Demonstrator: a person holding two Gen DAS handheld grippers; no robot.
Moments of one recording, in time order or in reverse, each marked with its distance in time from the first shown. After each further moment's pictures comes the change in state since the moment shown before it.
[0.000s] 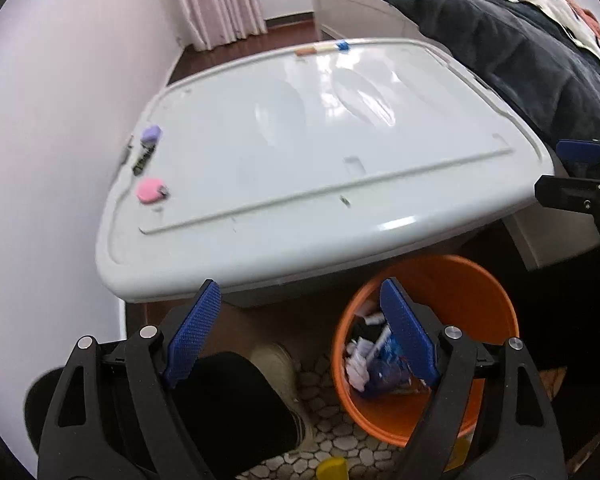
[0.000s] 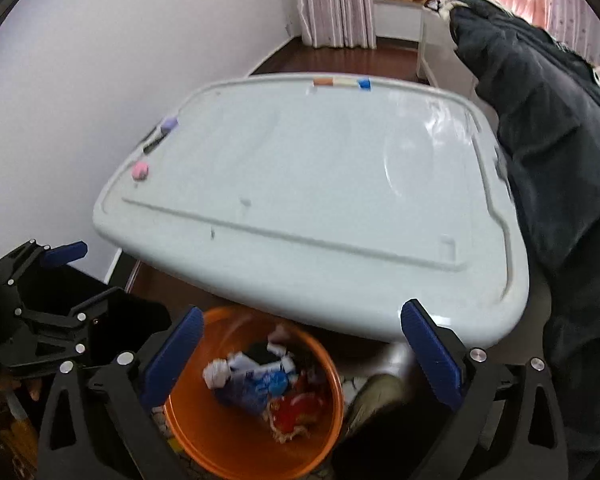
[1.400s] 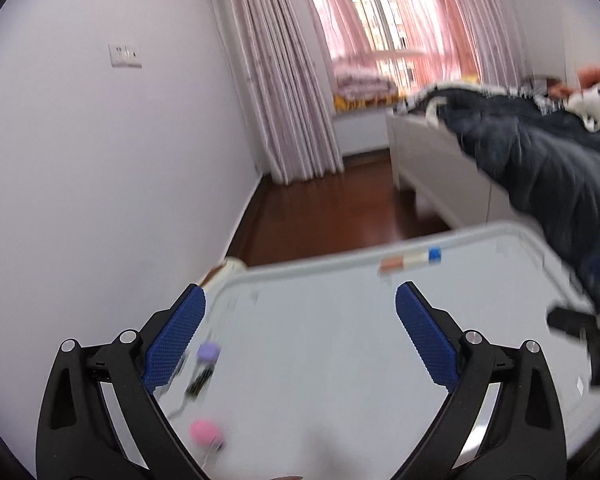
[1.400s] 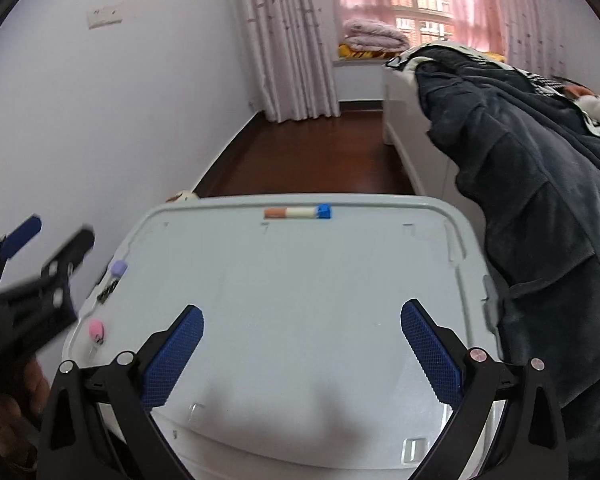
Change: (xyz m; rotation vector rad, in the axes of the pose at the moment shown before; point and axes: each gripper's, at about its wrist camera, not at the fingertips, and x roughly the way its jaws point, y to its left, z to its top) left arm 0.011 0.018 0.188 -0.086 -0.507 0.268; right arm 0.031 -0.058 0.141 0.132 -0.265 -0.069
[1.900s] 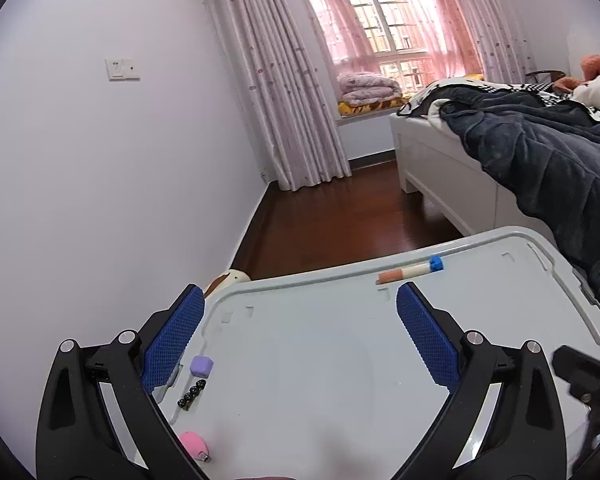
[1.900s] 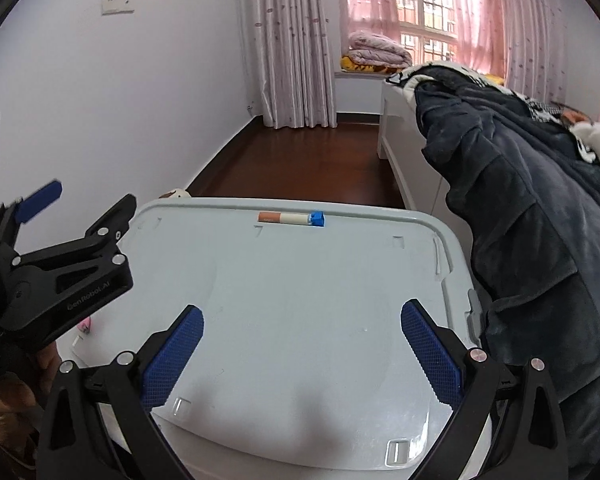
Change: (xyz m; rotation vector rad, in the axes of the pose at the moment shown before) left arm 0.007 -0.029 -0.001 0.043 -0.007 0.038; right arm -0.007 0.016 -0.010 -0.094 -0.026 -0.054
